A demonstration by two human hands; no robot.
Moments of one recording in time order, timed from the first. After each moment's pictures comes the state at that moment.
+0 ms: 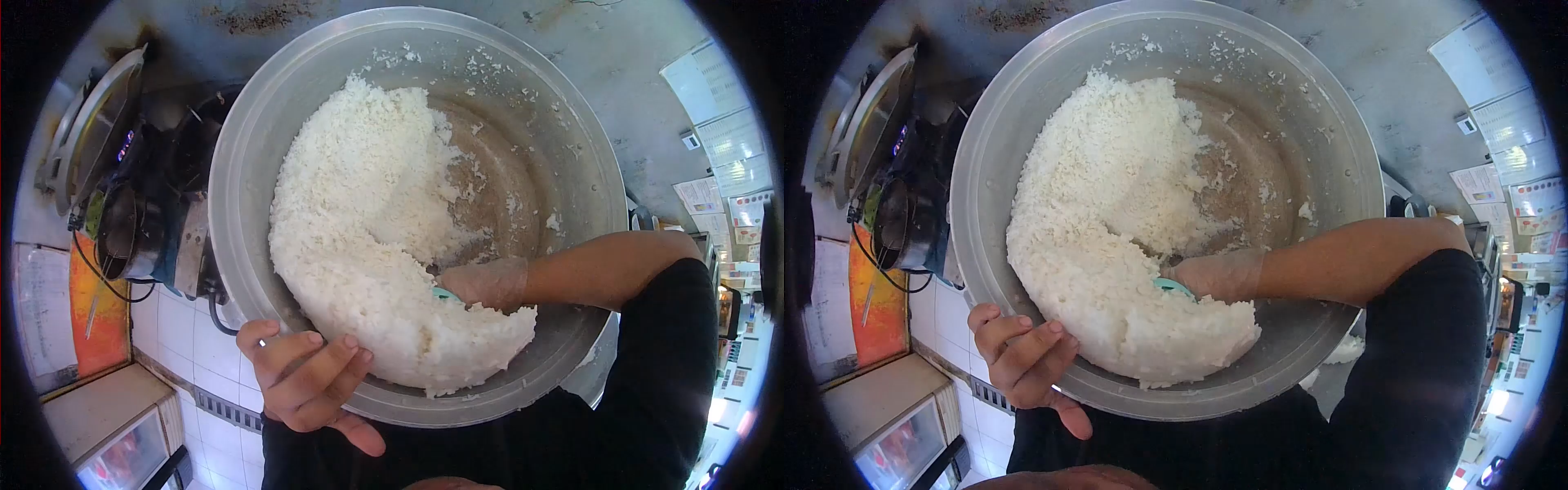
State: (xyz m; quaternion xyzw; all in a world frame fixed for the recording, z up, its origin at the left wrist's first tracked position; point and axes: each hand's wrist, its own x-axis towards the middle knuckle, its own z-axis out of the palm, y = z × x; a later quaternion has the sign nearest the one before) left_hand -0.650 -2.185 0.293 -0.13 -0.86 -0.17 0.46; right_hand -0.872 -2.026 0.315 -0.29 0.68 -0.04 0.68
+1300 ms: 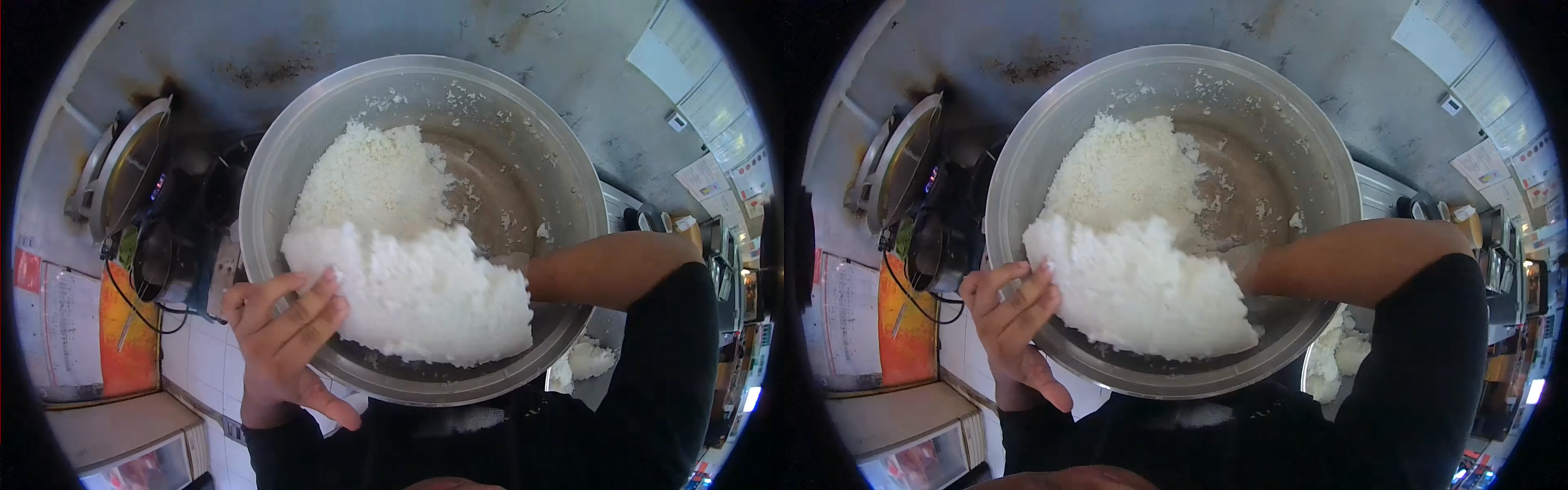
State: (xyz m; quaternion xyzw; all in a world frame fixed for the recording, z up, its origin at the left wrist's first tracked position) left_hand -0.659 -2.197 0.350 -0.10 -0.93 -0.09 0.34; right_hand -0.872 -1.978 0.270 -0.46 0.60 -0.25 0.61
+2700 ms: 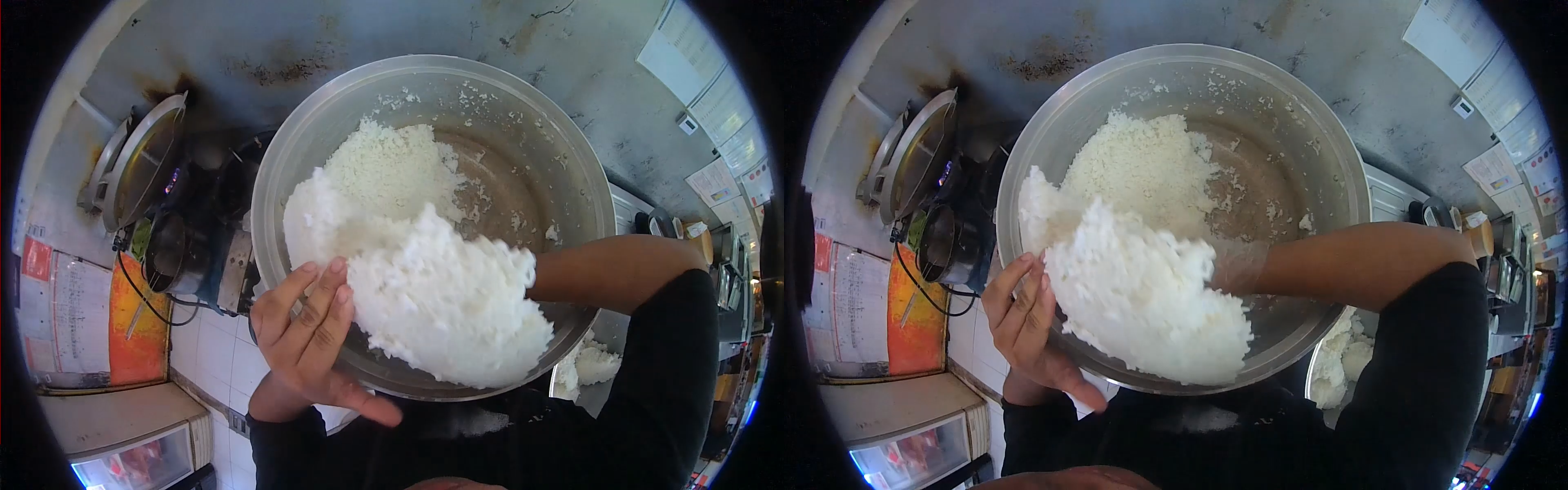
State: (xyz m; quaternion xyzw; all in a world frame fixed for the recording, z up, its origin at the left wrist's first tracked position) left_hand -0.663 -2.170 0.346 -0.09 -0.89 -0.11 0.42; right_hand -0.872 -1.982 0.267 -0.47 0.58 -0.25 0.61
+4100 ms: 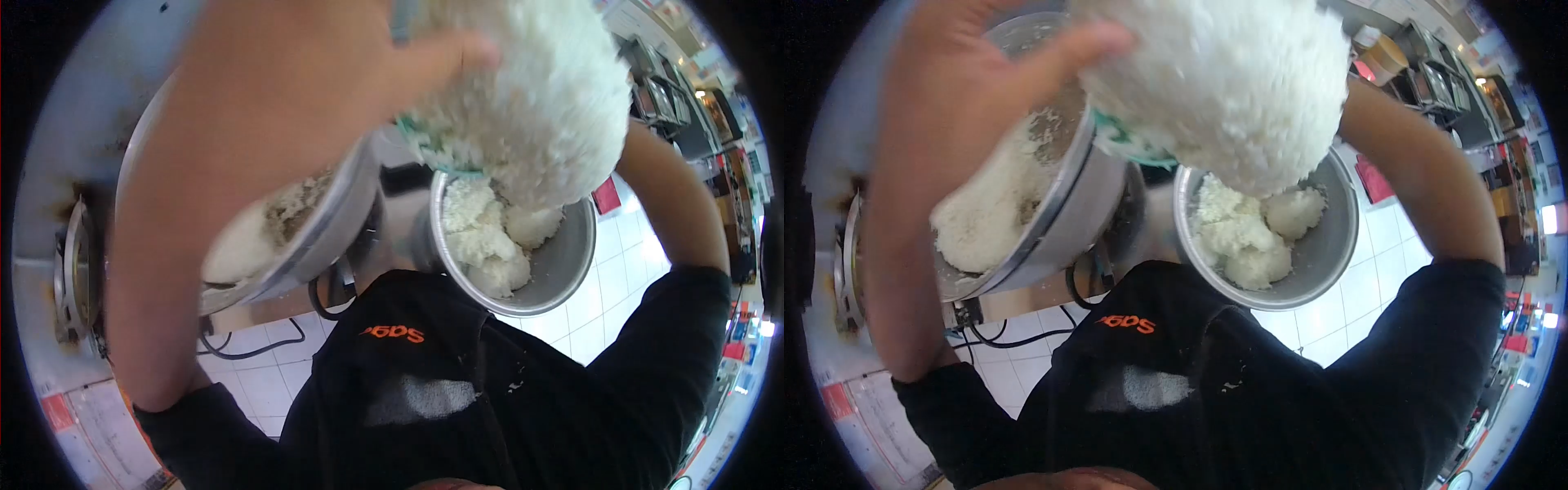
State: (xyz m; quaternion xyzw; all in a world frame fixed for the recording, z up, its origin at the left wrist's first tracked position) left_hand -0.786 -1.950 0.471 -0.36 -0.88 -0.11 0.29; right_hand -0.864 -1.696 0.409 -0.32 0.77 -0.52 0.19
